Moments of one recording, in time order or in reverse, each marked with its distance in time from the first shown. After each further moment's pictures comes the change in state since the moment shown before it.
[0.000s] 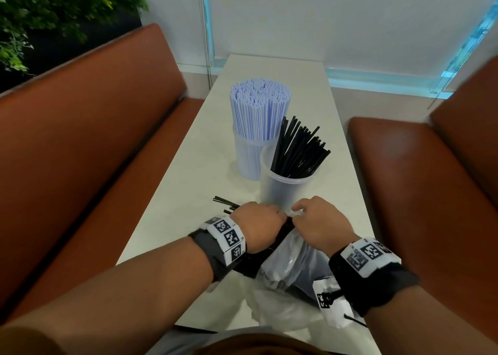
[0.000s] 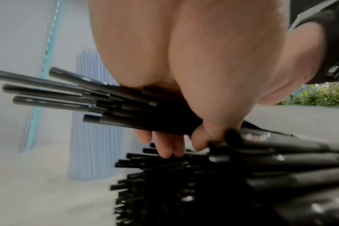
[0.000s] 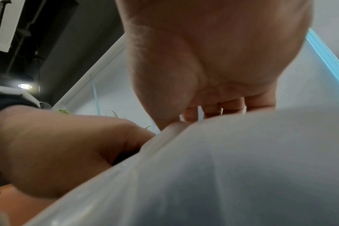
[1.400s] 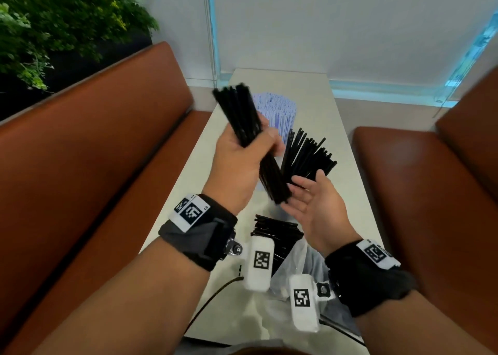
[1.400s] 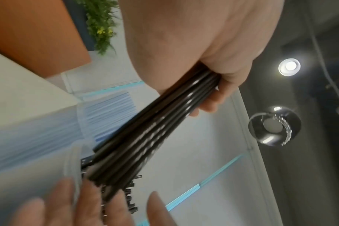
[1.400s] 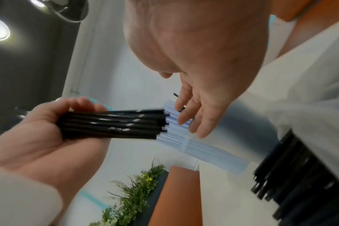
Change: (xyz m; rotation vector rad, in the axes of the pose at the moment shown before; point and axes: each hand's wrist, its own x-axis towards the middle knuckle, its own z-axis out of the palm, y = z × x) left_hand -0.027 -0.024 -0.119 -1.724 1.136 0.087; right_hand -0.008 -0.063 -0.026 1.596 0.036 0.195
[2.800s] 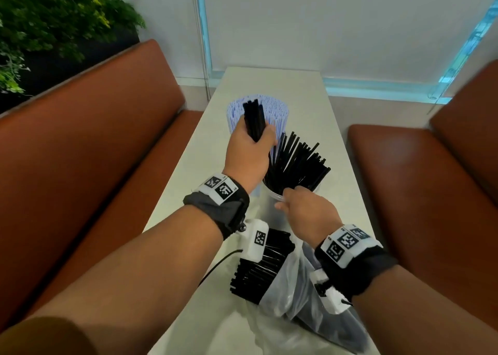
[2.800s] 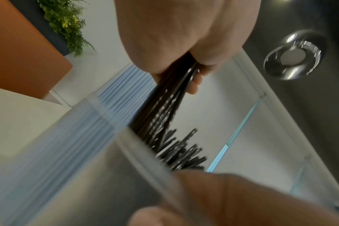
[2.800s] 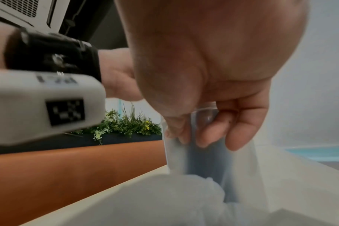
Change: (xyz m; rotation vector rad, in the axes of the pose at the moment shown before) left_hand 0.057 -0.062 0.004 0.510 0.142 -0.070; right_hand 0.062 0.006 -0.028 -1.800 -0.160 -0.663
